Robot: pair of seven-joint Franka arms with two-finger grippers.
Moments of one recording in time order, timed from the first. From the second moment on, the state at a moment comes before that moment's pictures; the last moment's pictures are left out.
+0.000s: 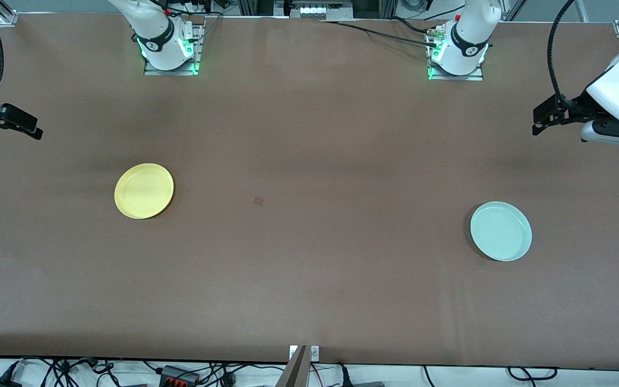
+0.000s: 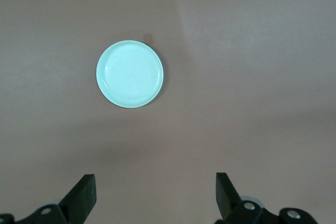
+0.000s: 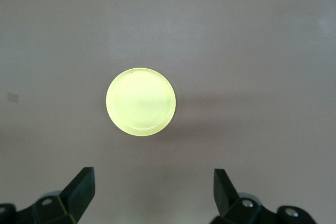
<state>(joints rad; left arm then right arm) -0.02 -0.02 -0.04 -1.65 0.00 1.60 0.08 -0.05 -0.01 -0.06 -1.69 -0.01 1.65 -0.05</state>
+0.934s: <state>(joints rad) 0.12 0.46 -0.02 -1.38 -0.08 1.67 0.08 -0.05 -0.01 -0.05 -1.70 -0.01 1.64 -0.05</state>
